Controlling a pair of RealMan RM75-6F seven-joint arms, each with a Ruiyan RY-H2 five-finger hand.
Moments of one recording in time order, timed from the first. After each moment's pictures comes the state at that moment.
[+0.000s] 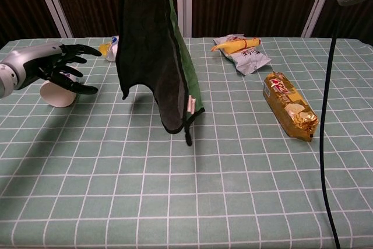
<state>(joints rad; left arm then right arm) -0.61 -1.59 -0.24 -1.27 1.13 0.80 -0.43 1.08 -1.47 0.35 -1.42 -1.40 0.83 0.42</state>
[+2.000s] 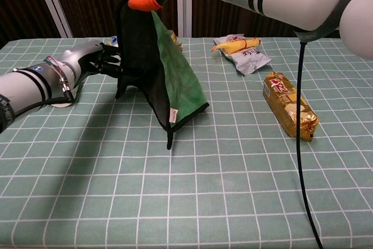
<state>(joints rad) -0.71 -1.81 -0.37 -1.27 0.81 0.87 -0.18 1.11 -1.63 0.36 -1.31 -1.28 0.81 0.32</state>
